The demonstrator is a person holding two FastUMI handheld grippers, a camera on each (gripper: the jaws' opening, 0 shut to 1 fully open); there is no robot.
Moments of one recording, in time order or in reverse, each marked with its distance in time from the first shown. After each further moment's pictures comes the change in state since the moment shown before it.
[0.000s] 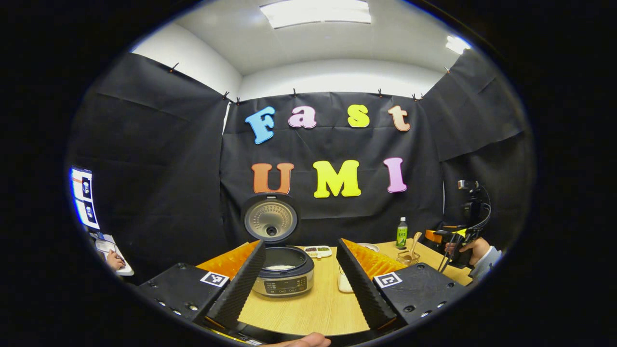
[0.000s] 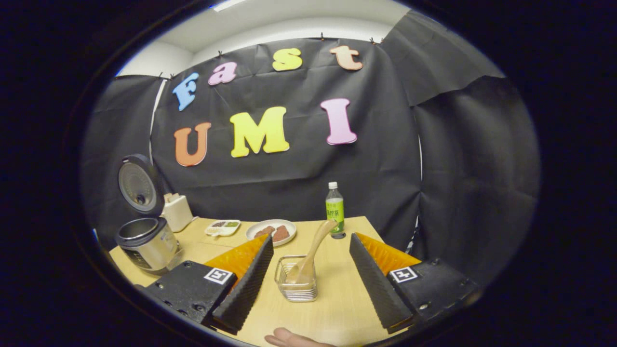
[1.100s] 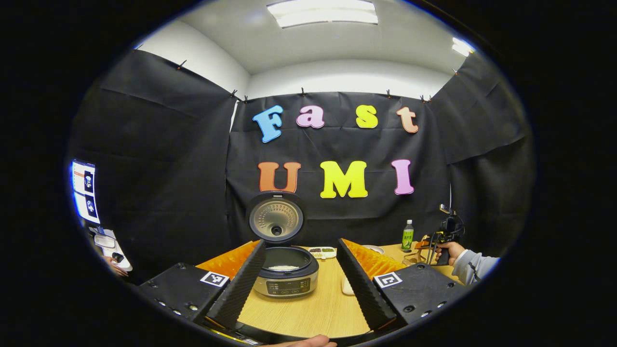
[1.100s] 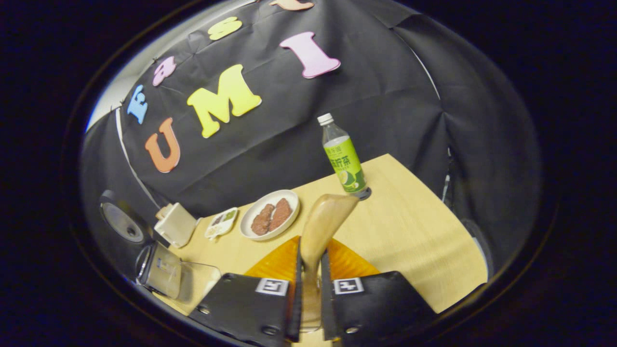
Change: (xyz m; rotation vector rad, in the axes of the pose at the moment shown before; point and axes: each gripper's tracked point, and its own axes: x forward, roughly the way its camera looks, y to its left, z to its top) left arm 0.008 0.007 -0.001 -0.023 -0.004 0.032; right arm 0.135 0.005 -0.063 0.368 0.318 0.098
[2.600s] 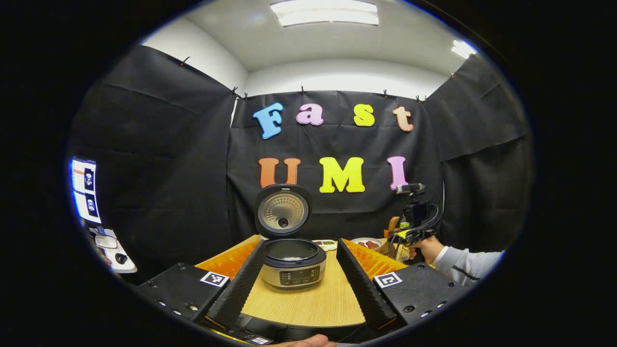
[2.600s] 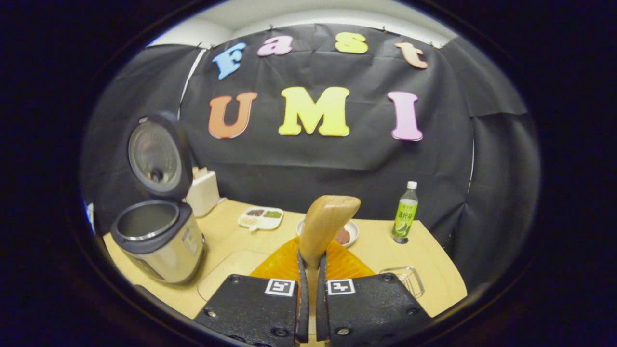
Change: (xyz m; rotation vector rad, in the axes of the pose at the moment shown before) left arm -0.043 0.025 -0.013 -0.006 0.019 -0.015; right arm -0.043 0.203 -0.077 -0.605 -0.203 -0.017
